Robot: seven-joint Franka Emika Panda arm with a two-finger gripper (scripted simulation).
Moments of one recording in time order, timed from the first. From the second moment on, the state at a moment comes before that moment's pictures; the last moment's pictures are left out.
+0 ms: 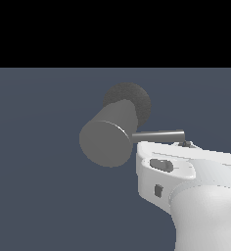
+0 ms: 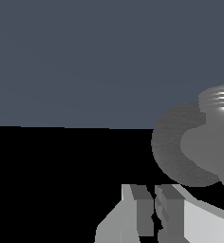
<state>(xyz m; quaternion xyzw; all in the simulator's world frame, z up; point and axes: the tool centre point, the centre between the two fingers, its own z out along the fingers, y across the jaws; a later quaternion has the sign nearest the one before) -0.166 -0.157 0.134 0.10 0.72 -0.11 0.67</state>
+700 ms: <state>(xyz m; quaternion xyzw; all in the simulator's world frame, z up) -0.162 -0.139 0.177 0.10 0.72 -0.10 0.68</state>
